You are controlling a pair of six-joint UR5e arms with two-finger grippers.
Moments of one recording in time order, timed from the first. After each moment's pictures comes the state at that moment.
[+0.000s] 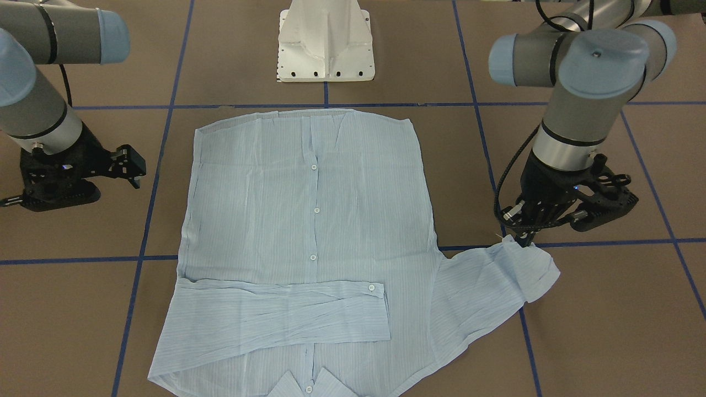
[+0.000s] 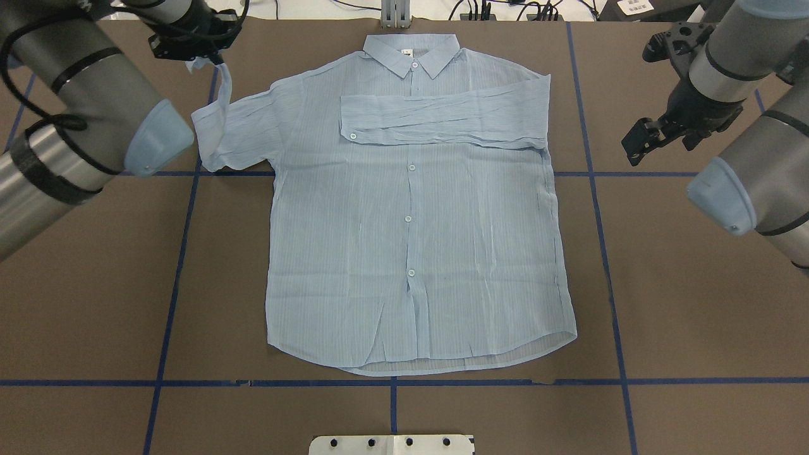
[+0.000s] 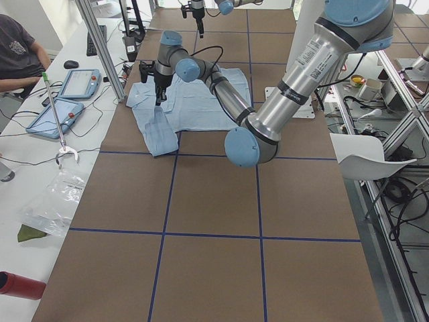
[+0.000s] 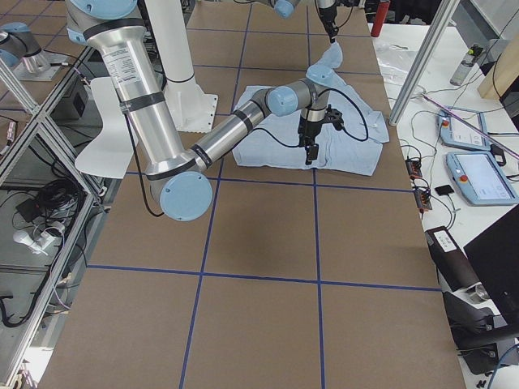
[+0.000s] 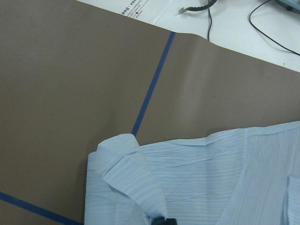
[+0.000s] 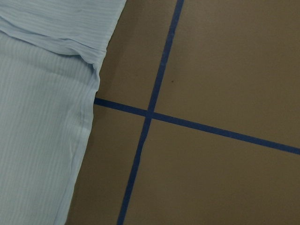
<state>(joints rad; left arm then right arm) -0.96 -2.33 -1.60 -1.53 -1.89 -1.29 1.03 -1.21 1.87 -1.86 2.14 0.40</state>
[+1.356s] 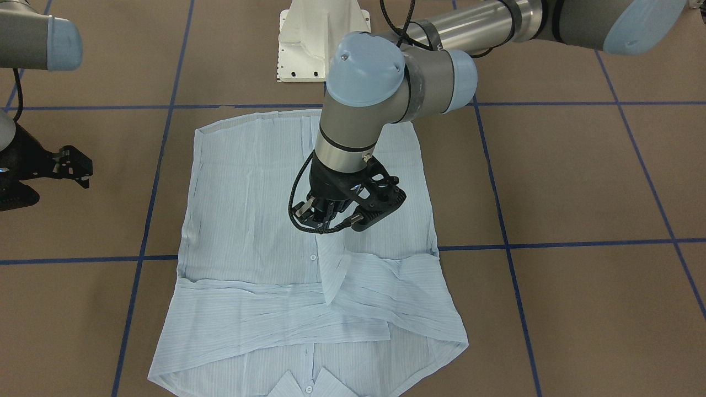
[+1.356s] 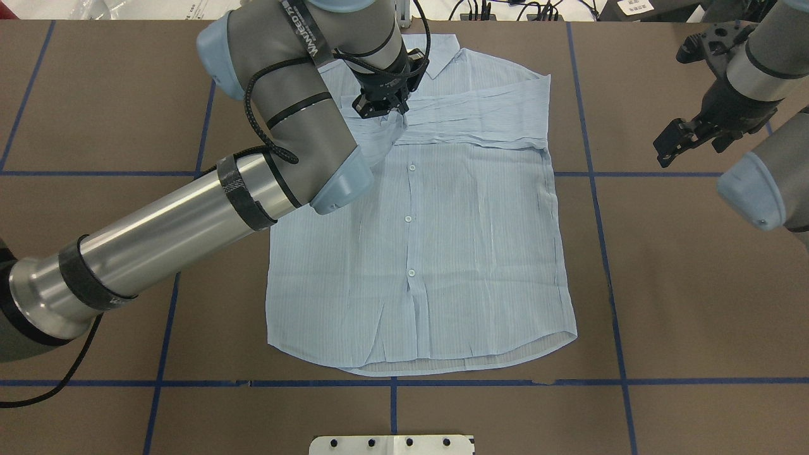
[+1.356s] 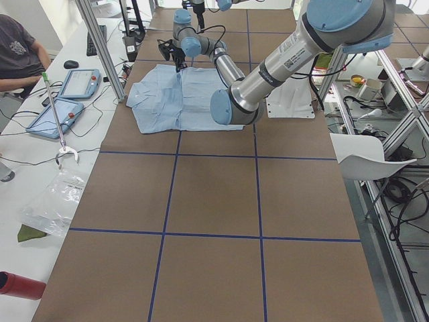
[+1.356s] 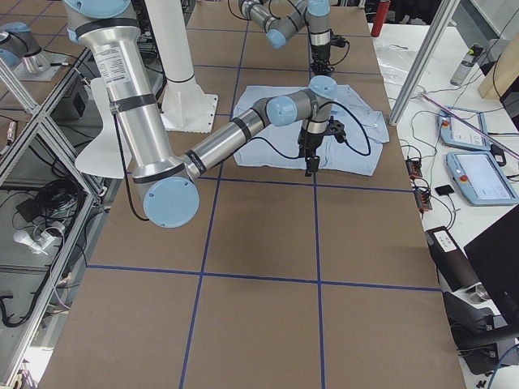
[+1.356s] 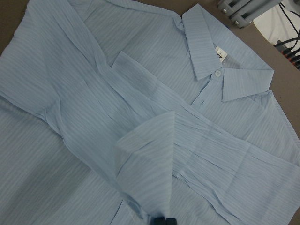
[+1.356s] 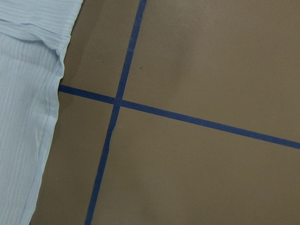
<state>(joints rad) -0.73 -2.62 -1.30 -1.78 -1.97 -1.80 1.07 -1.26 1.87 -1.86 2.17 0.35</state>
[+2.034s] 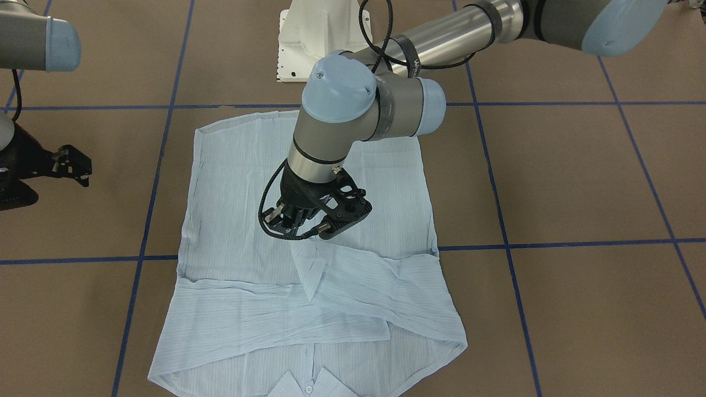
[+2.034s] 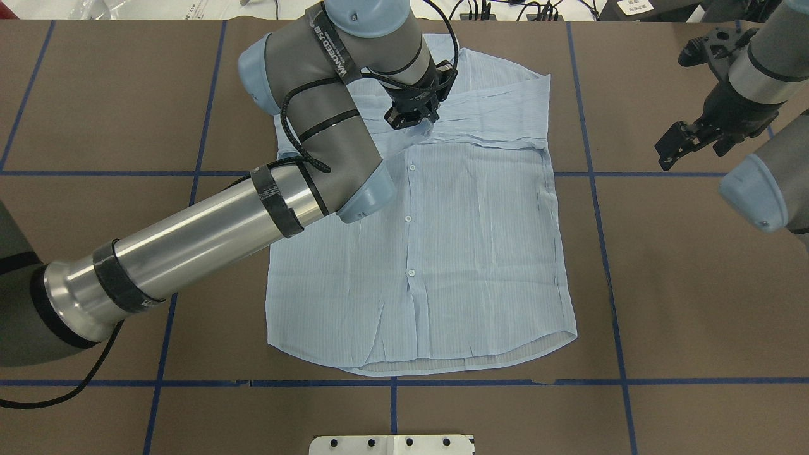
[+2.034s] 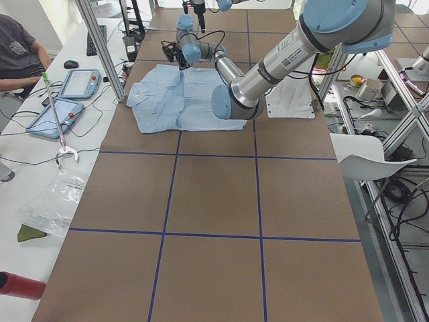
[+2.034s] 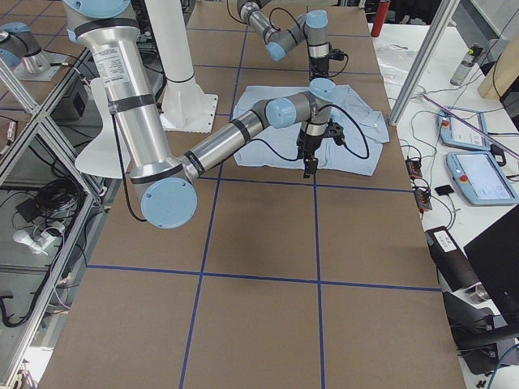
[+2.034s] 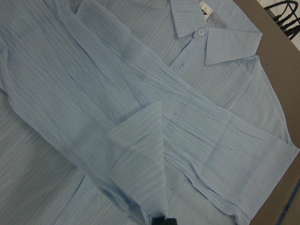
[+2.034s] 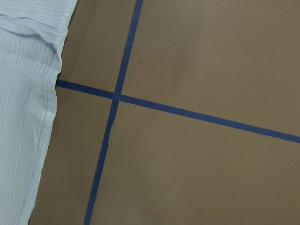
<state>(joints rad) -0.70 -2.68 -1.14 -1.98 -1.97 -1.85 1.08 -1.27 1.87 -1.85 2.19 0.35</state>
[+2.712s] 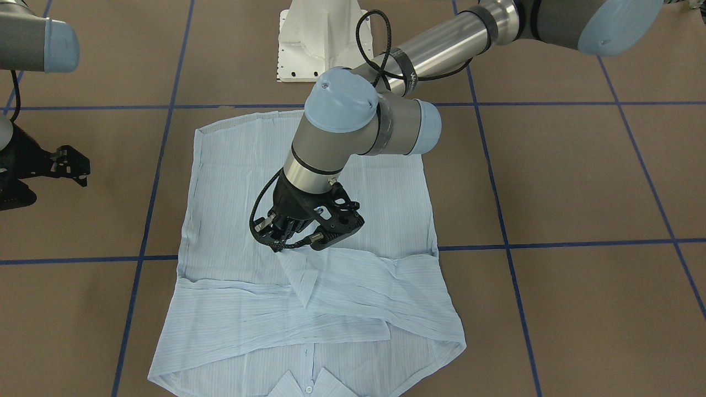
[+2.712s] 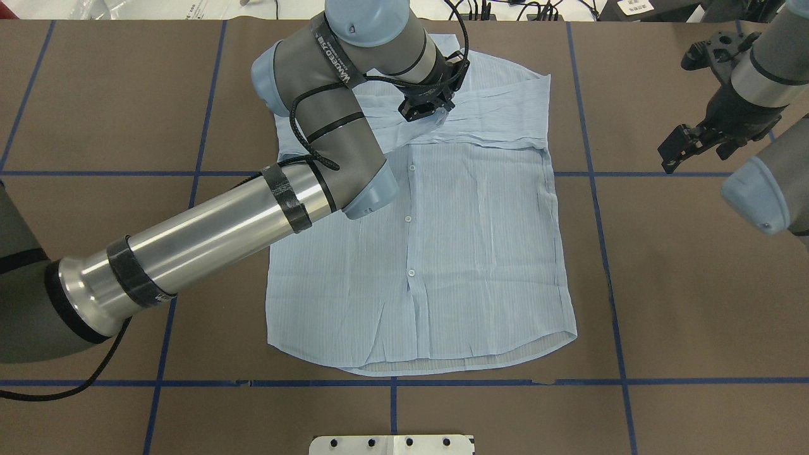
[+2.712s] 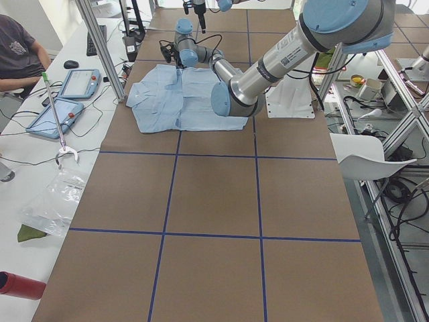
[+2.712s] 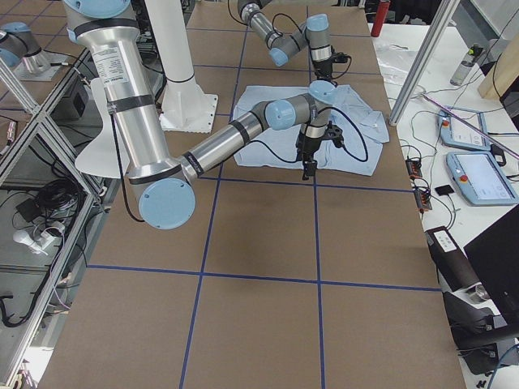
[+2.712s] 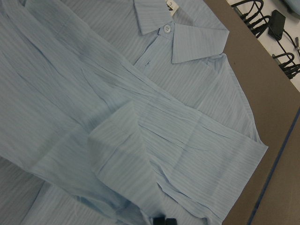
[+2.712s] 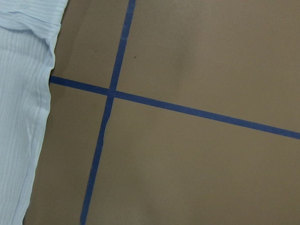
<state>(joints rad) -0.70 -2.70 -1.06 -2.16 -1.93 -1.86 1.08 -1.28 1.86 -1.85 2.19 0.35</state>
